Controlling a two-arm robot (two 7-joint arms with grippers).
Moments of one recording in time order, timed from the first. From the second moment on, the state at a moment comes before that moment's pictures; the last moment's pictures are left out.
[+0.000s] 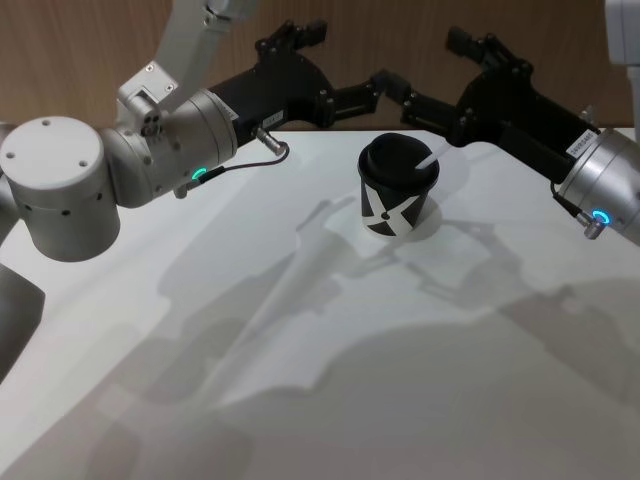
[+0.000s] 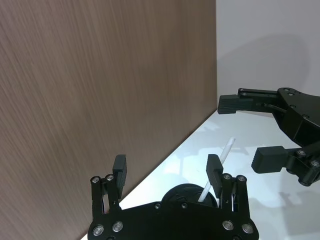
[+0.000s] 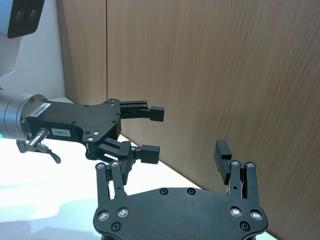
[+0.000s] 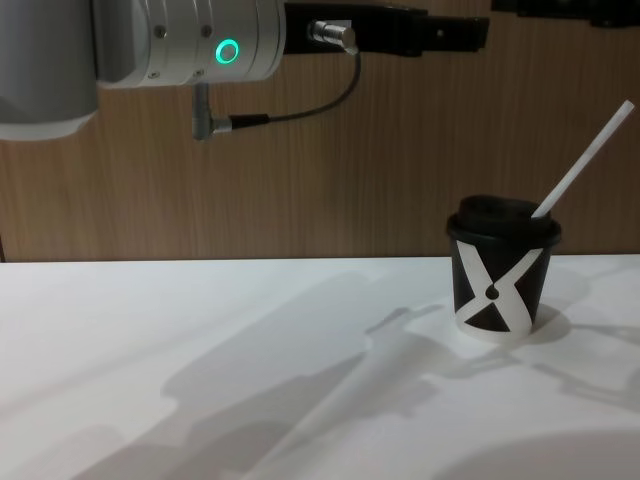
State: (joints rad) left arm -0.63 0.28 0.54 -1.57 -0.38 0.24 -0.38; right arm 0.32 0.56 -0.26 -1.80 0.53 0.16 0.44
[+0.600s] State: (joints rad) left arm -0.63 0.28 0.54 -1.57 -0.38 0.24 -0.38; right arm 0.32 0.56 -0.26 -1.80 0.53 0.16 0.43
